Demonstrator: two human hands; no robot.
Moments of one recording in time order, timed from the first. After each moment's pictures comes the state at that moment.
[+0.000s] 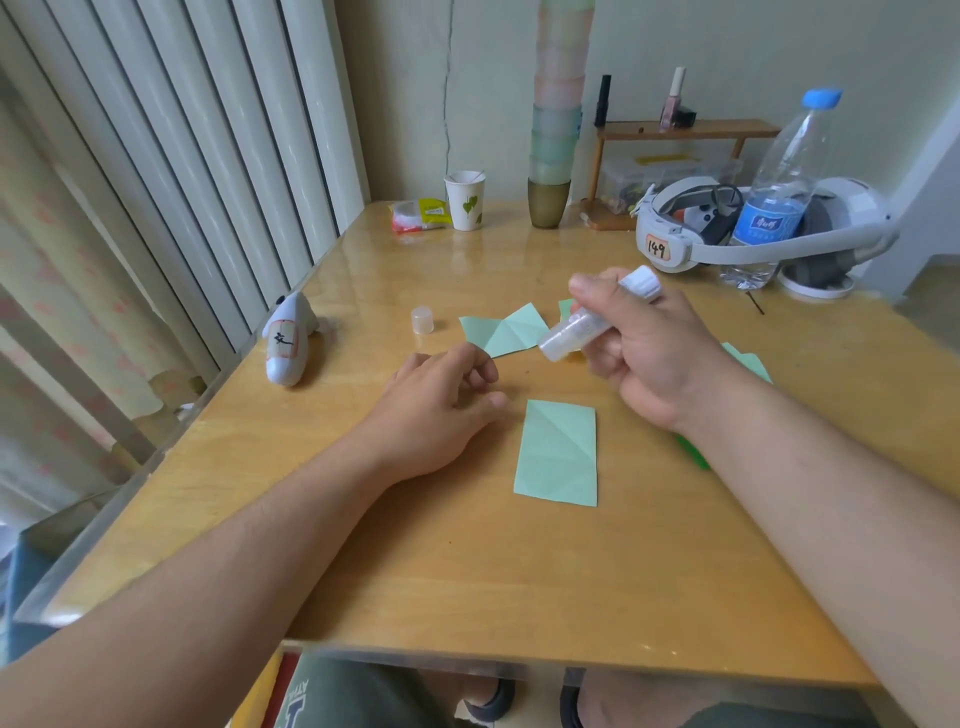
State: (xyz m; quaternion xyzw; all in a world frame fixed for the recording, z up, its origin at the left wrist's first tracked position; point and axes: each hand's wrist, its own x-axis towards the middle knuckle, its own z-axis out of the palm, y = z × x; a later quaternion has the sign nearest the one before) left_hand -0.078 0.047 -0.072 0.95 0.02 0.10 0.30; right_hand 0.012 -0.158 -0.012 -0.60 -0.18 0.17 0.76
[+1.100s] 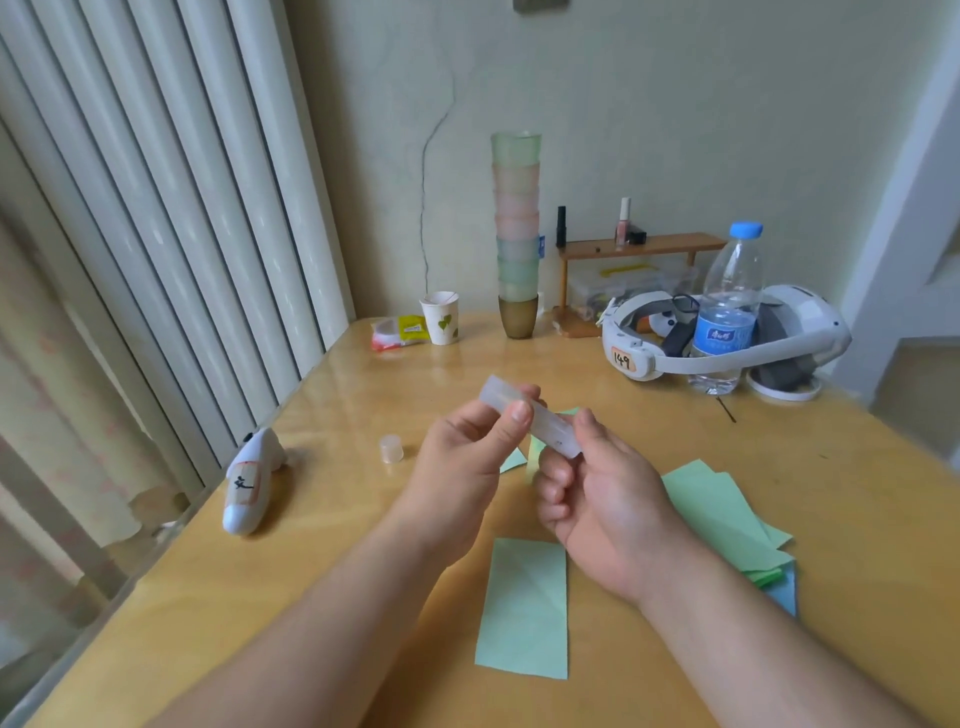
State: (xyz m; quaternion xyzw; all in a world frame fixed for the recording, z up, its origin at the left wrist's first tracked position) left_hand -0.012 -0.019 -0.027 0.63 0.00 0.15 0.76; right_hand 0.020 -0.156 -0.036 -0.44 -0.07 0.24 0.86
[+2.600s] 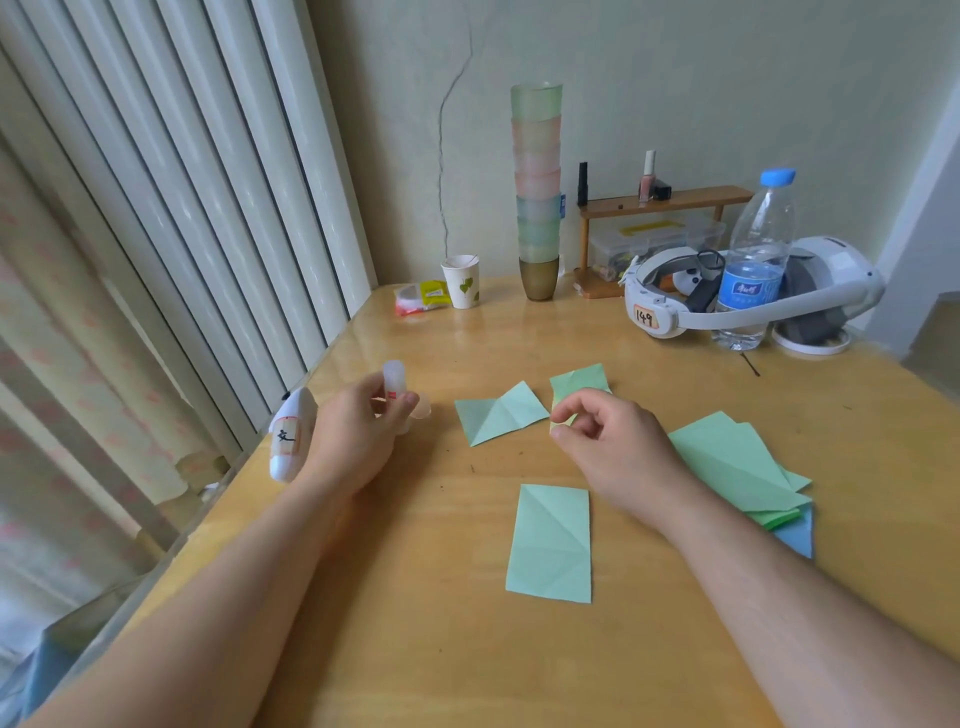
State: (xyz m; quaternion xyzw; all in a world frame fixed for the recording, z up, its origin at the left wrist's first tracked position) left_hand -0.038 0.109 -0.050 0.89 0.21 0.24 0.32; right_hand 0.038 -0.166 -0.065 -0.84 -0.22 0.00 0.50
